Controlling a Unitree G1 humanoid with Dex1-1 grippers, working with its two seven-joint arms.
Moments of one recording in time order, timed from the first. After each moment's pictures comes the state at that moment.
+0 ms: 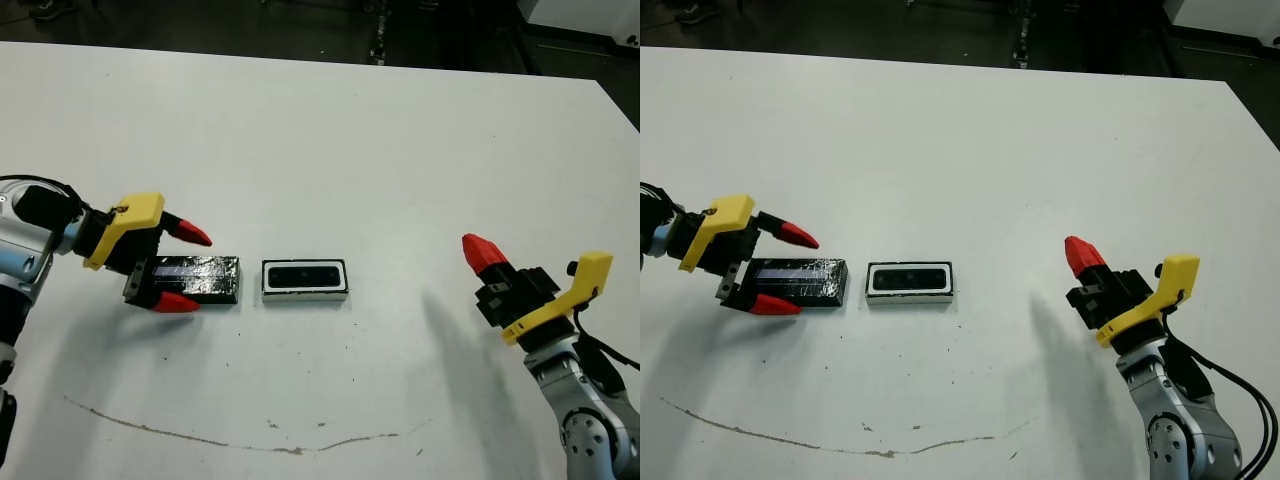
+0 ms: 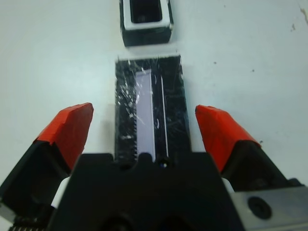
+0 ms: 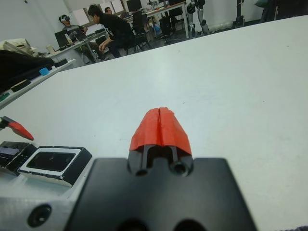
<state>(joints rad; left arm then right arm) -0.66 0.83 -0.27 0.53 -0.08 0.03 -1.60 0.08 -0.25 -0.22 -0.33 0.60 0.39 0.39</state>
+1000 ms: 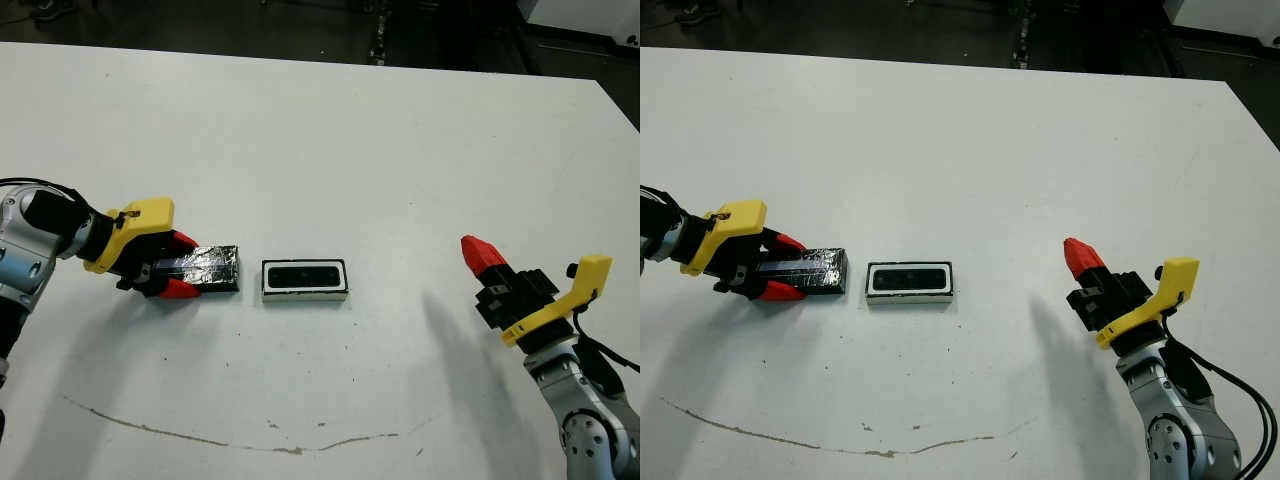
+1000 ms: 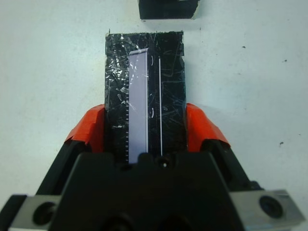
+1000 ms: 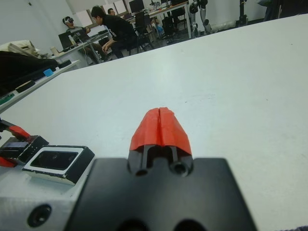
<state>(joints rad) -0.59 0.86 -0.25 0.36 -0.04 0.13 -1.44 0.08 -0.25 -0.22 -0.31 0.61 0.38 0.41</state>
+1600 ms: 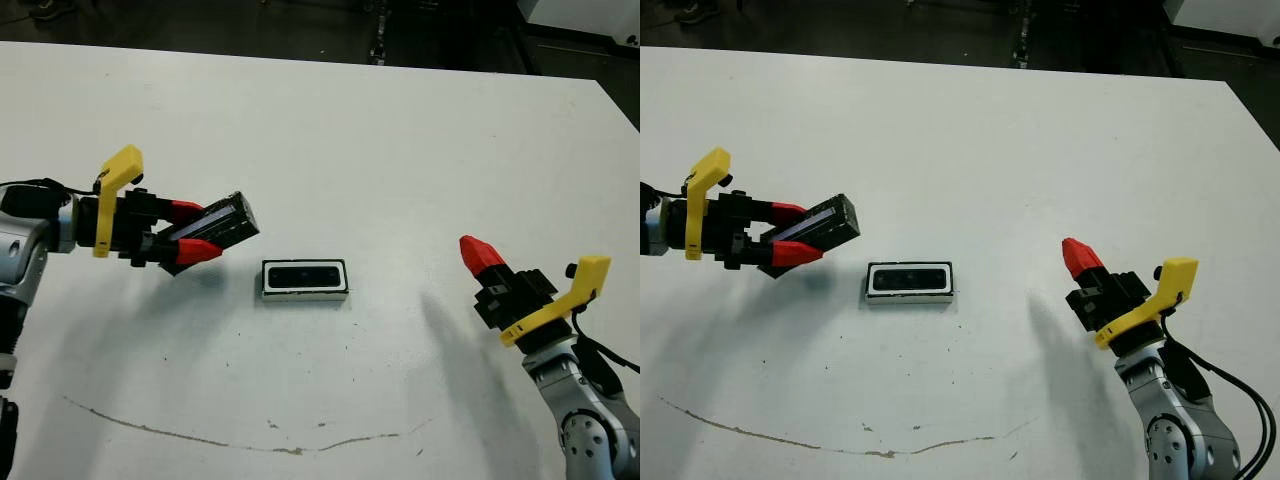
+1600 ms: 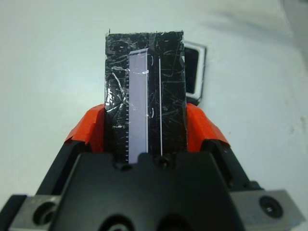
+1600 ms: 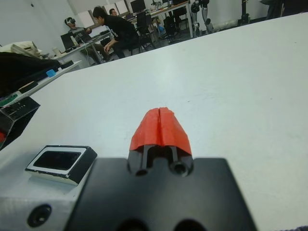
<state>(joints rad) -0.58 0.77 -0.08 0.32 -0.33 0.39 -1.40 0.08 -0.25 -0.21 -0.31 0.62 0.38 0.41</state>
